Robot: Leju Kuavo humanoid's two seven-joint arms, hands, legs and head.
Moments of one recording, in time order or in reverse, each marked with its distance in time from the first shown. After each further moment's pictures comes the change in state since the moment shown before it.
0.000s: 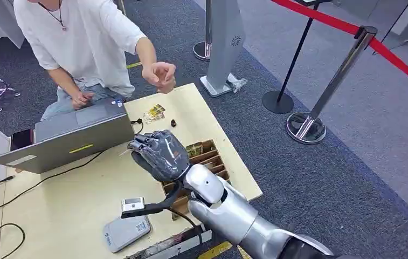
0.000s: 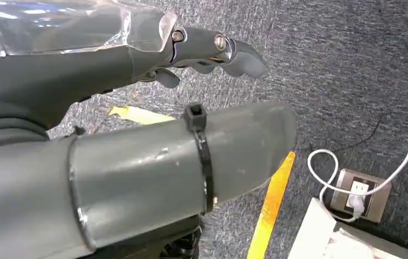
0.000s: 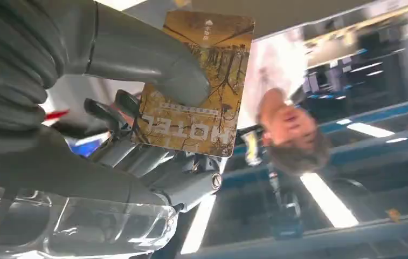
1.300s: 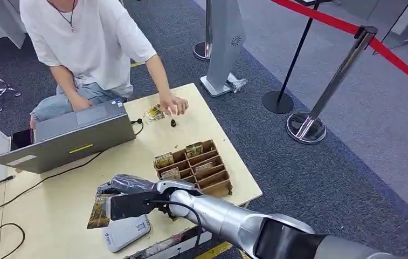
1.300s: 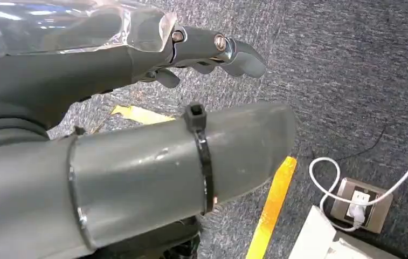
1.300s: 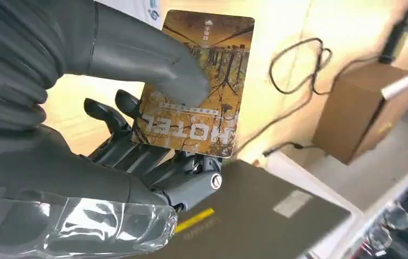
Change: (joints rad) left arm 0.002 0.000 0.023 0.000 0.008 0.013 -0.002; right arm -0.204 0.047 0.251 0.410 -0.911 0.583 -0.155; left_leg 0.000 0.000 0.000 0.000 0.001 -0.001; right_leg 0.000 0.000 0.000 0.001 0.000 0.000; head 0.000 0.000
